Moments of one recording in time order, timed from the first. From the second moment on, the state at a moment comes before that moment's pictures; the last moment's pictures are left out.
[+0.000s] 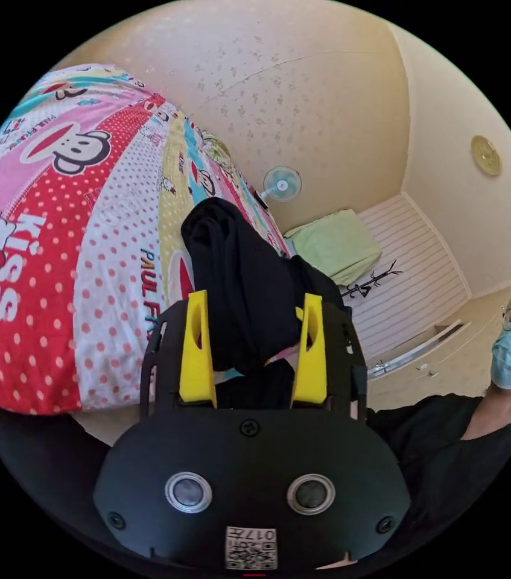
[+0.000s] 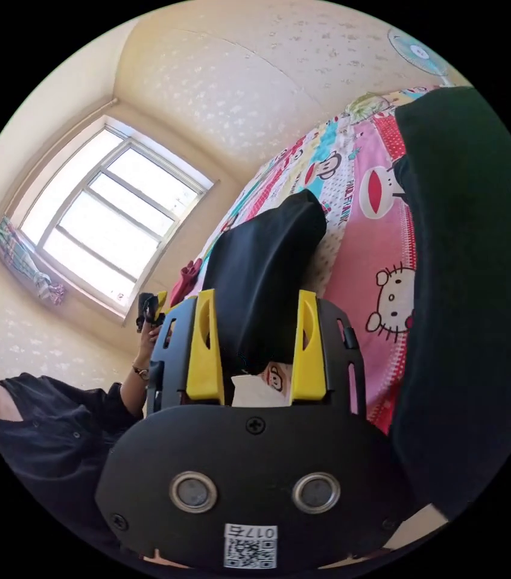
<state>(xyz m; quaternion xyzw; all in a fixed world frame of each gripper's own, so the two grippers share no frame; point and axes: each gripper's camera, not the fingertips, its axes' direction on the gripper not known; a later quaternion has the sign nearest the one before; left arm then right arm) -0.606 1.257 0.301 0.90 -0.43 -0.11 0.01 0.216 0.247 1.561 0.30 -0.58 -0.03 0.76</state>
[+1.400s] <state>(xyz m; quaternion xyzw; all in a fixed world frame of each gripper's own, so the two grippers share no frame) -0.482 1.225 0.327 0.88 -0.47 -0.11 0.00 0.196 0.113 1.389 0.30 -0.56 -0.15 0.76</state>
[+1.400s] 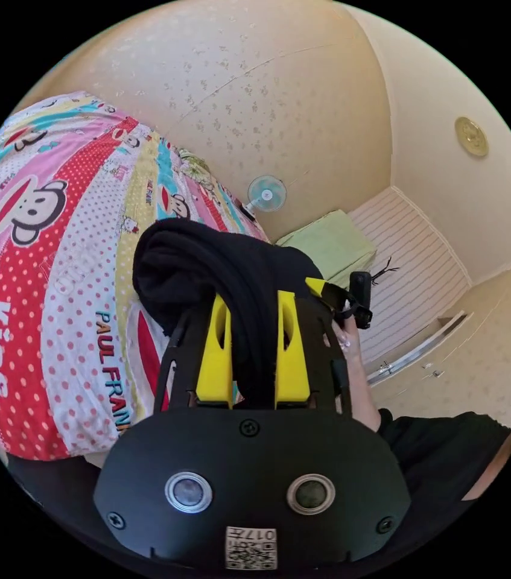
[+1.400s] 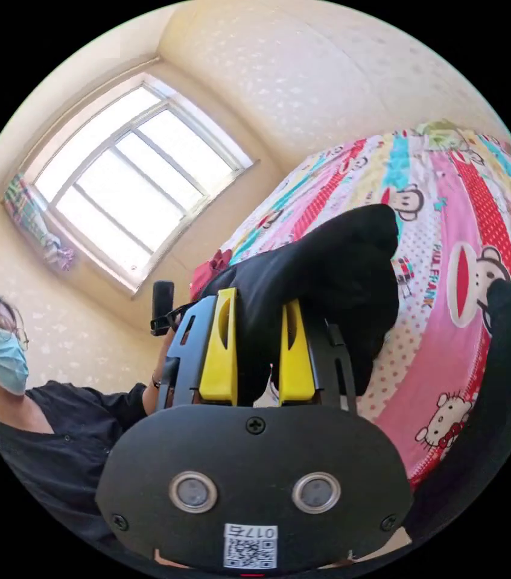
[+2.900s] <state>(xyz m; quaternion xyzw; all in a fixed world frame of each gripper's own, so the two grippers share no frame) -0.507 1.087 0.373 0.92 -0.37 -0.08 -0.10 0.302 0.101 1.592 0.17 -0.77 -0.21 0.57</state>
